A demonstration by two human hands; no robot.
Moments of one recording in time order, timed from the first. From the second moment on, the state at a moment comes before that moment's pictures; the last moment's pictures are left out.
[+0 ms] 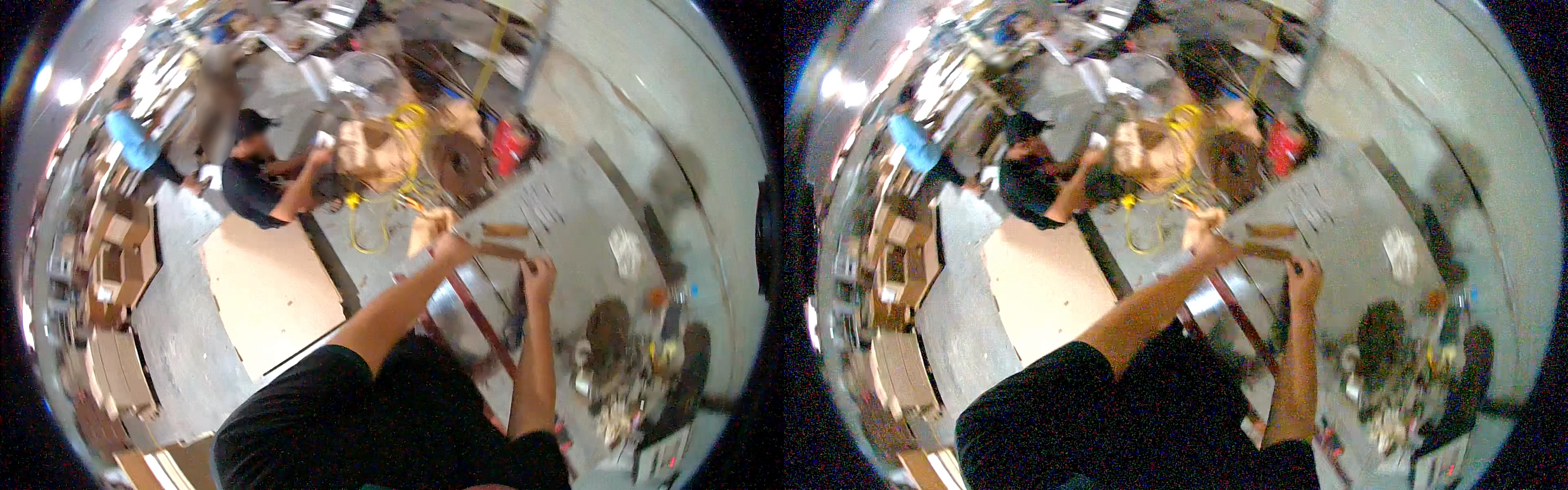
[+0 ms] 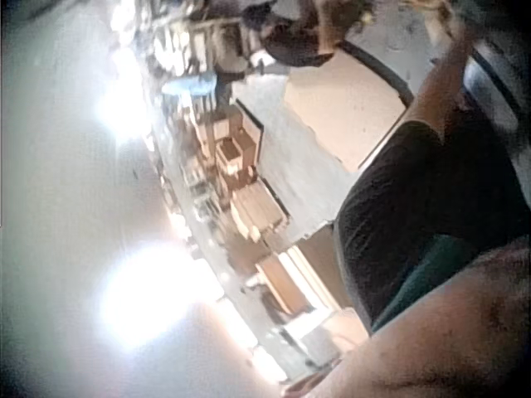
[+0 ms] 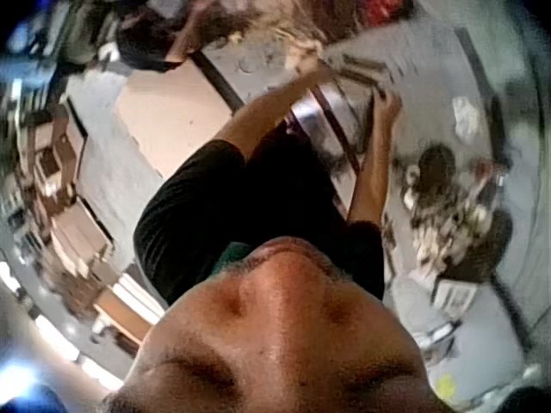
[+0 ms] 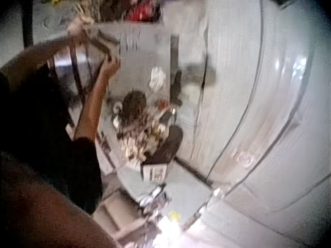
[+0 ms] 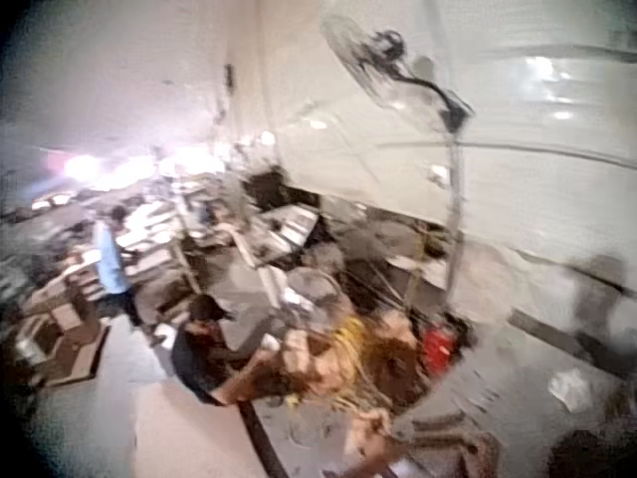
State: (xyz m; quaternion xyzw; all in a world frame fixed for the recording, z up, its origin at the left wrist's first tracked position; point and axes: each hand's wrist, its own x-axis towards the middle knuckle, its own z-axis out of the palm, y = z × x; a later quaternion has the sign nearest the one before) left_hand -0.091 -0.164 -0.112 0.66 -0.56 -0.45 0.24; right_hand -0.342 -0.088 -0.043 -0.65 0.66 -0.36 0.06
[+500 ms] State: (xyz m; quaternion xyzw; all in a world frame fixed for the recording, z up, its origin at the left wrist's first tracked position) left_hand -0.064 -0.072 -0.070 0.44 -0.47 -0.63 0.45; right_hand -0.347 0.073 -0.076 -0.50 0.86 -0.12 -0.03
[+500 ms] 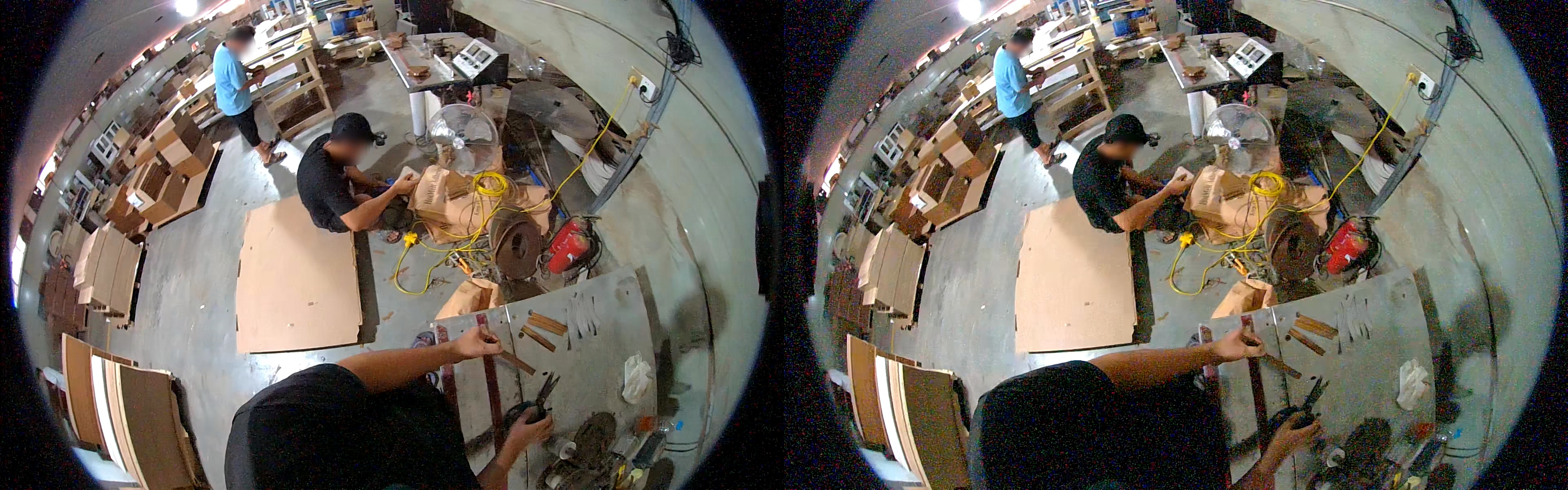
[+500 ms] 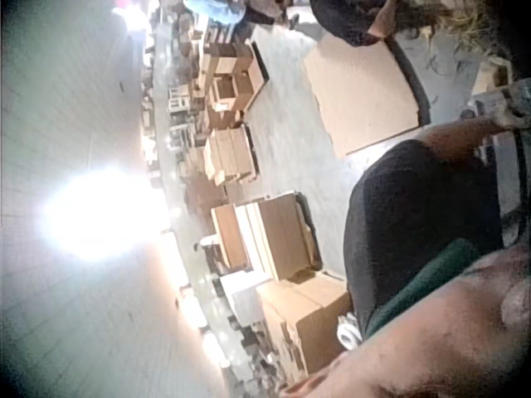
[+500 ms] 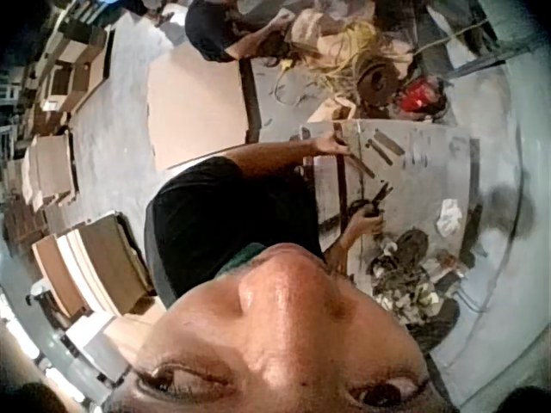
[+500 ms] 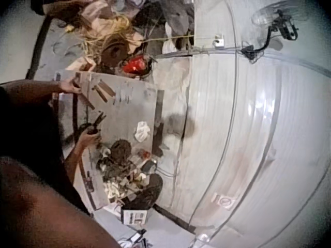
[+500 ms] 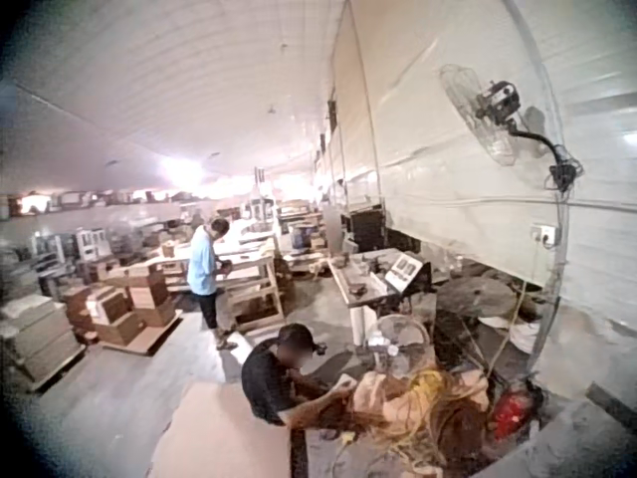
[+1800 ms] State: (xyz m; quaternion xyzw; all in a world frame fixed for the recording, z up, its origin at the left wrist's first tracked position) left_hand -0.019 -0.073 0.043 0.39 -0.31 -0.70 0.51; right_hand -0.242 0.063 0.050 -0.52 0.52 -0.36 0.57
